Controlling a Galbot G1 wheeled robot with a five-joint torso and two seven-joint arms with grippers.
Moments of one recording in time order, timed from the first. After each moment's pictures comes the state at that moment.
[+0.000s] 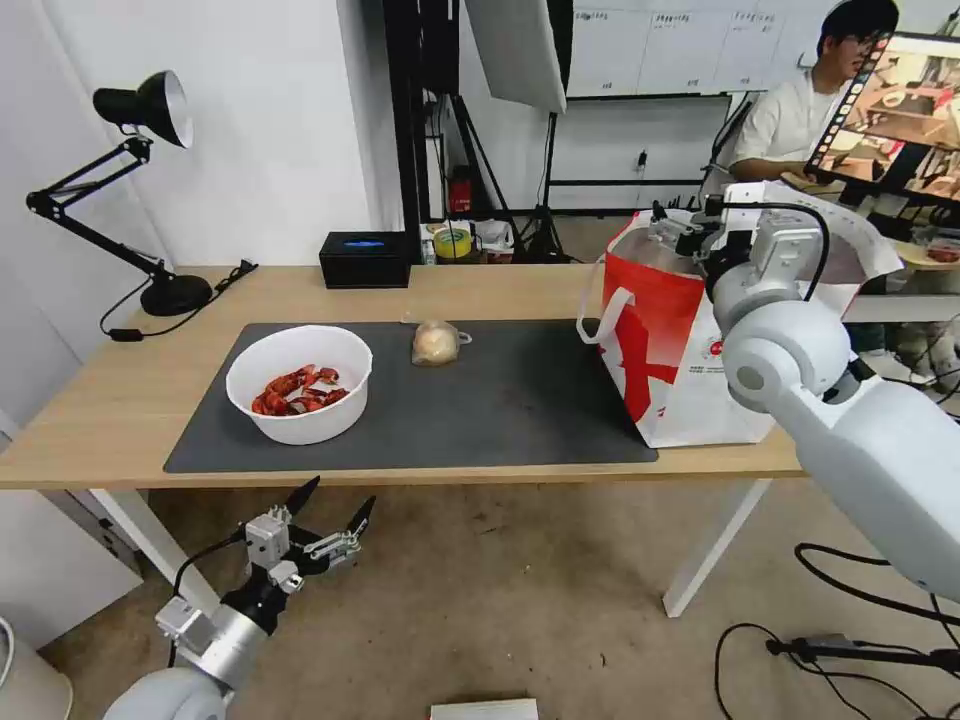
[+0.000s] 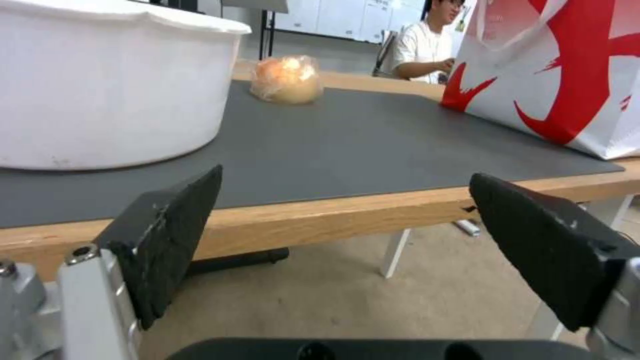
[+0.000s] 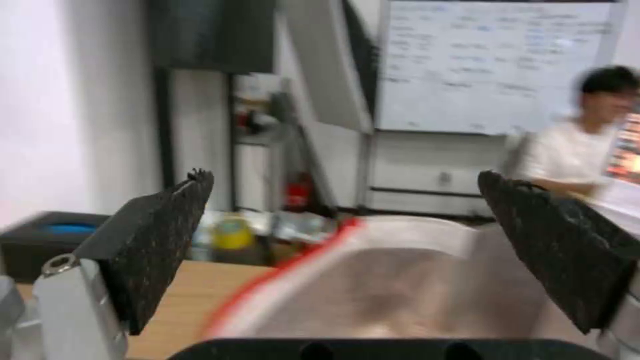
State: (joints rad) left arm 1.66 -1.08 -0.59 -1.99 -0.59 -0.17 0.31; right arm -0.43 0.74 -0.03 1.91 0.94 -0.30 0.56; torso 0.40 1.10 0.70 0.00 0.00
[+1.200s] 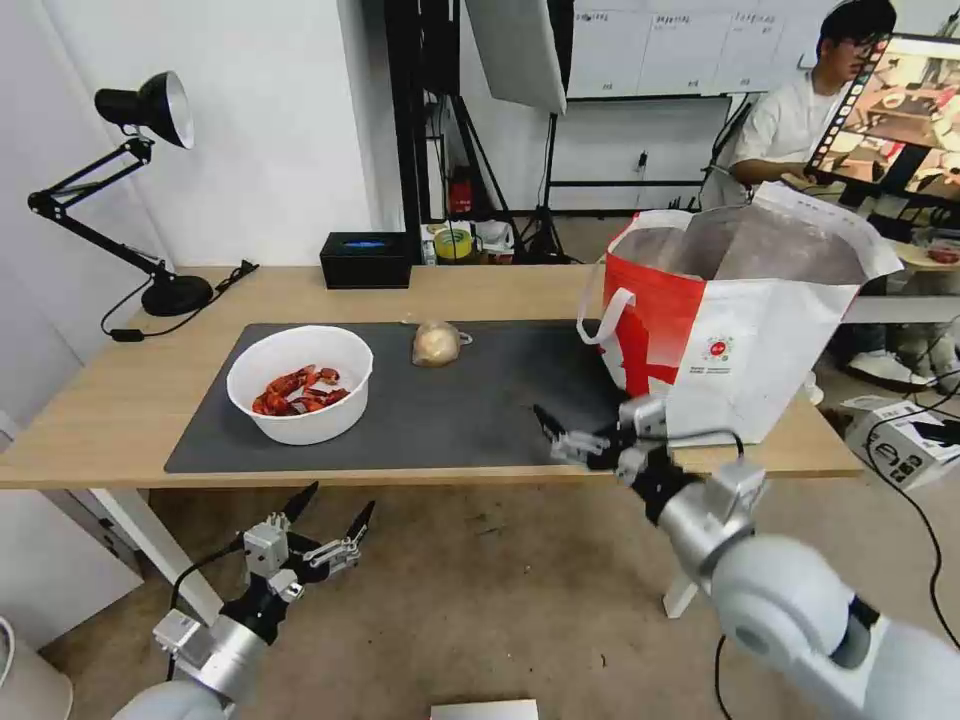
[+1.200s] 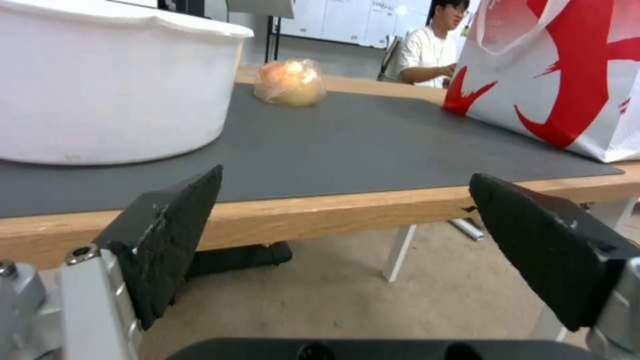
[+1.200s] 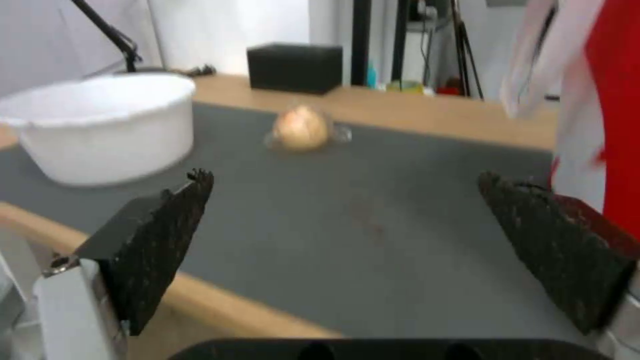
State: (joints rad) left arm 1.70 -1.12 -0.60 -2.00 -0.57 -0.19 0.32; right arm -1.27 0.74 0.12 2.24 0.67 -0.12 0.27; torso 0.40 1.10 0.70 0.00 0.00
